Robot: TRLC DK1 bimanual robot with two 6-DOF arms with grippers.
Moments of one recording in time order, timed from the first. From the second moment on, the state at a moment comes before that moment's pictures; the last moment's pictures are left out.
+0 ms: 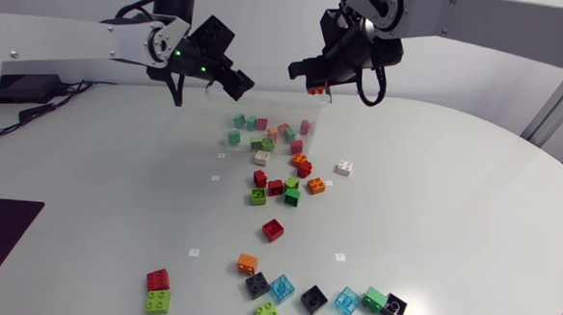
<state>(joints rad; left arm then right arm) -0.25 2.08 1.73 -0.18 0.29 0.52 0.42 2.04 1.90 -0.63 0.03 0.06</state>
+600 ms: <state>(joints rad) -0.25 1.74 1.28 -0.05 0.35 0.55 0.44 2.28 2.23 -0.67 0.01 0.06</state>
